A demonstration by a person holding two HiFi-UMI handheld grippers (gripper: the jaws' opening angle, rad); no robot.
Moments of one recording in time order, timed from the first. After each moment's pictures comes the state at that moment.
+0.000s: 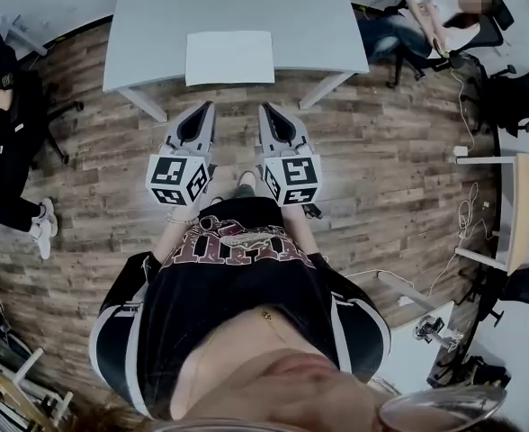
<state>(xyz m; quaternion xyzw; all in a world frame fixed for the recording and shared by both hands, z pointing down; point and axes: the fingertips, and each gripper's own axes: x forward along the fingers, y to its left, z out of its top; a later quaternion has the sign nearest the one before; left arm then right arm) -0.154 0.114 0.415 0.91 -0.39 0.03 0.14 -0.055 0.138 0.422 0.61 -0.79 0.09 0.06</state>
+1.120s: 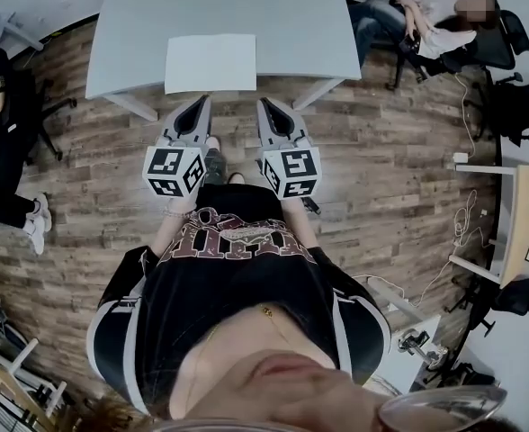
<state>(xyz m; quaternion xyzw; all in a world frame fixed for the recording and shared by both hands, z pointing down) -0.078 0.064 0.438 0.90 -0.40 0.05 0.16 0.025 0.088 0.444 0.59 -0.80 0.11 0.07</state>
